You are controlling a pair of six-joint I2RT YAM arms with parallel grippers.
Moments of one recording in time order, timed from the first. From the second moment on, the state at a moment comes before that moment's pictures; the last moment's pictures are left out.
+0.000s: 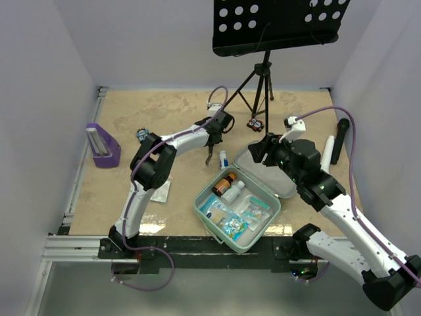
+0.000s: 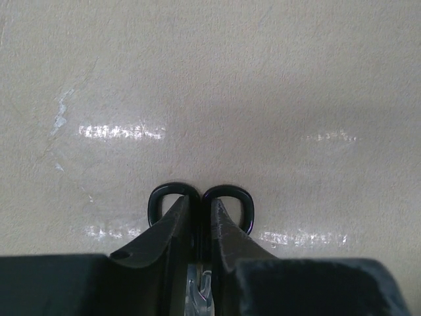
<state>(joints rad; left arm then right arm) -0.67 2.29 1.75 -0.39 -0.50 -0.53 0.56 0.82 0.83 -0.27 0.11 0.50</state>
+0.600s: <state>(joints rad) -0.67 2.19 1.61 -0.37 -0.61 -0.44 0.56 0.82 0.83 -0.27 0.11 0.50</state>
